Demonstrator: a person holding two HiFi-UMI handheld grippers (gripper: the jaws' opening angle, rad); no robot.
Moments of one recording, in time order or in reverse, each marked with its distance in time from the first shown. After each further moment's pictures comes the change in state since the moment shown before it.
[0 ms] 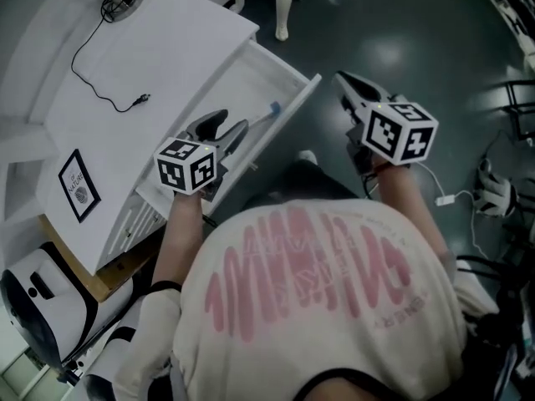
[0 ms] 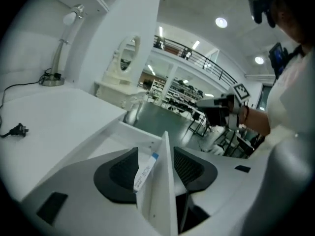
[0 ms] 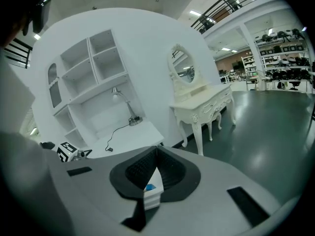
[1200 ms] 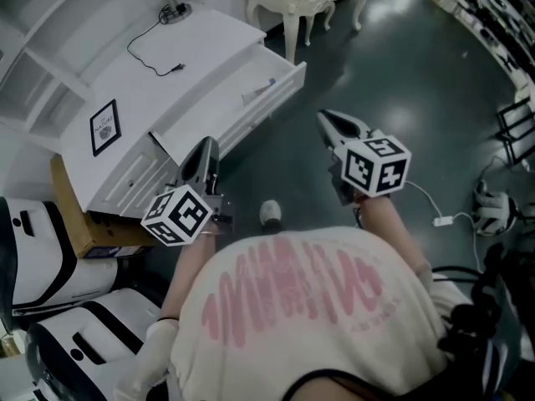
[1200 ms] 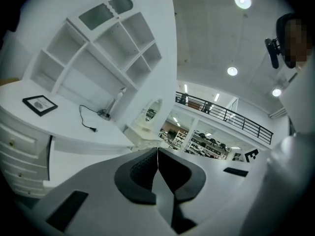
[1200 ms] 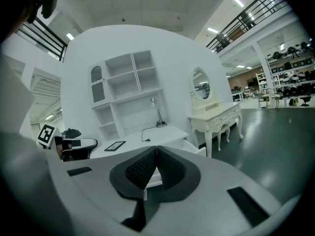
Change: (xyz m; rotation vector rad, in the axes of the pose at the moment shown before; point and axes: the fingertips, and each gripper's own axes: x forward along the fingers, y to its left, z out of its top) left arm -0.267 -0.218 -0.069 -0.271 -0.648 0.286; right arm -0.244 0.152 -0.118 -0.168 -0.143 0.119
